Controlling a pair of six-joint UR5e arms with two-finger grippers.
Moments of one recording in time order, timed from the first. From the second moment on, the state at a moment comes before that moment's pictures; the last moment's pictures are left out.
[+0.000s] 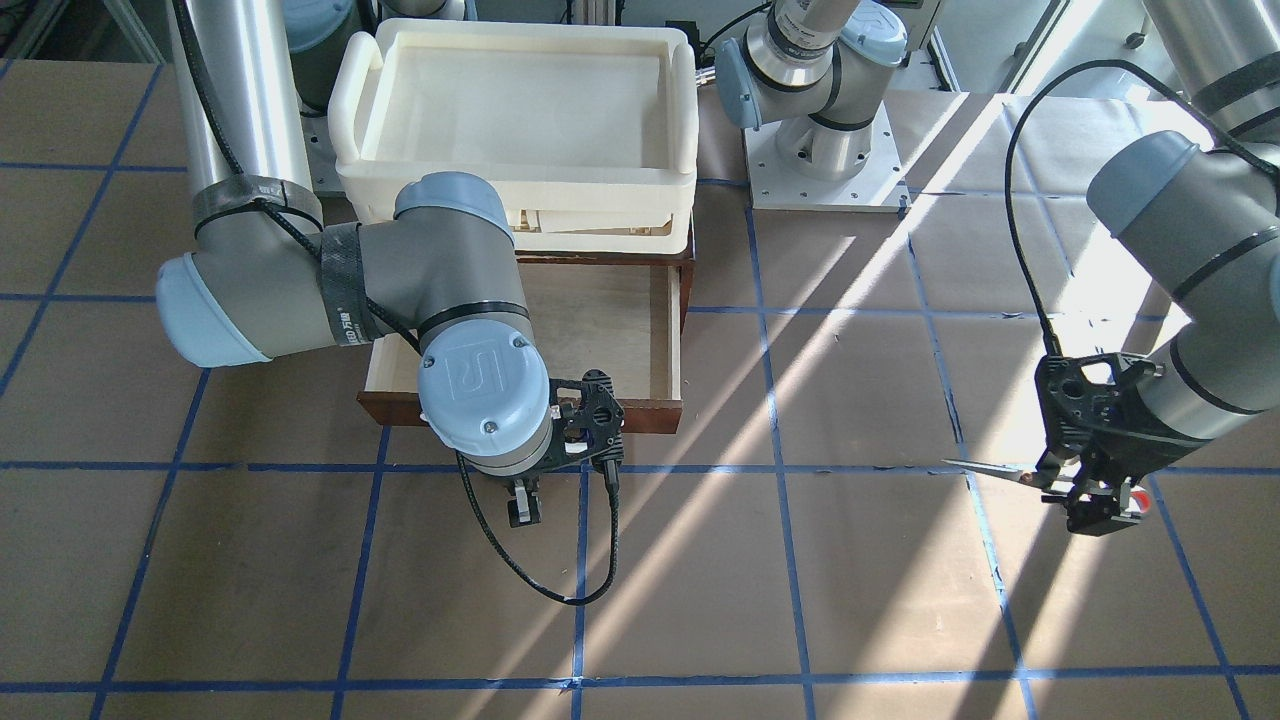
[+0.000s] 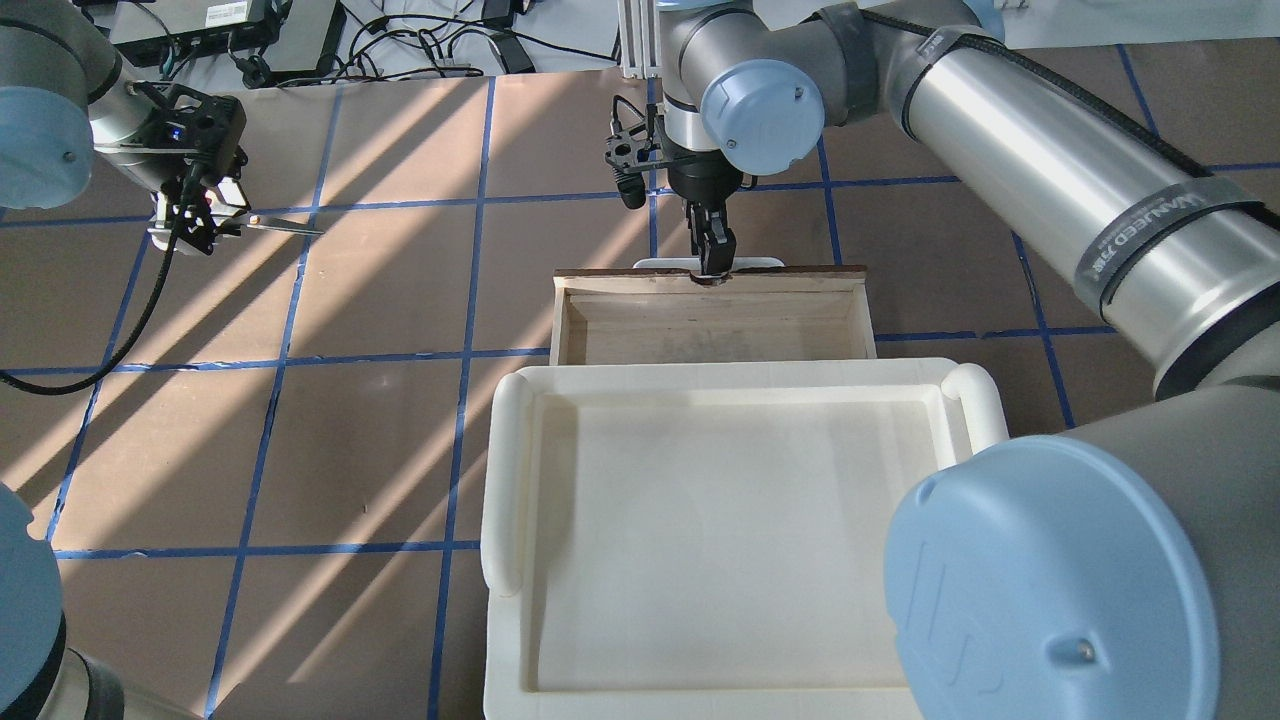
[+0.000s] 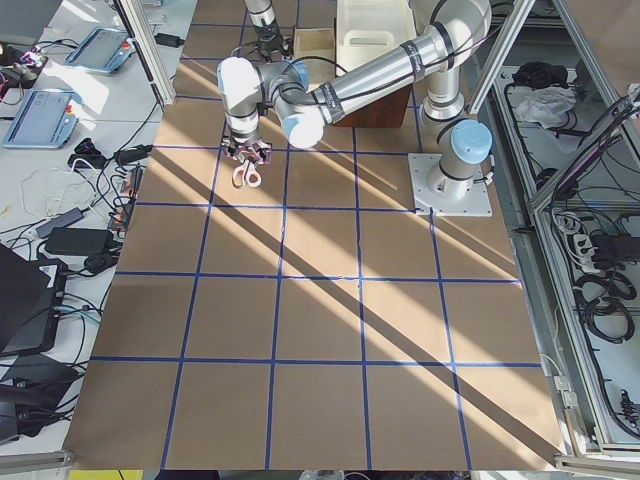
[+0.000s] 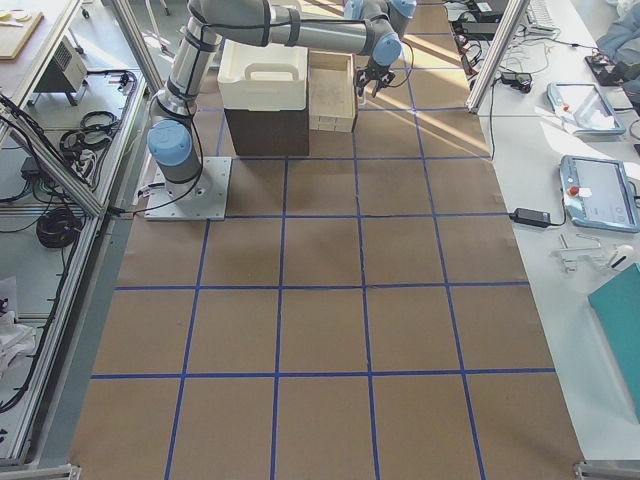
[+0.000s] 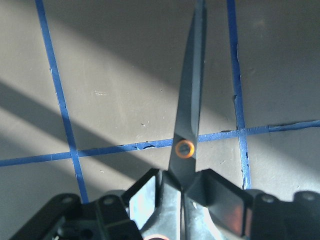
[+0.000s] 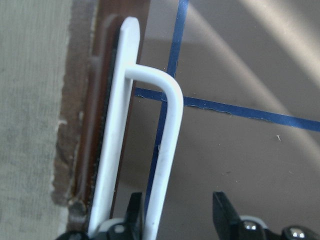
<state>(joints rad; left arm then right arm) -1.23 -1.92 -1.54 -1.22 1.53 2.05 1.83 -0.98 1.27 -1.66 -1.54 -1.50</state>
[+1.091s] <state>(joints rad) -1.23 -1.92 -1.54 -1.23 1.53 2.05 1.82 -0.97 1.27 -1.71 -1.53 -1.53</state>
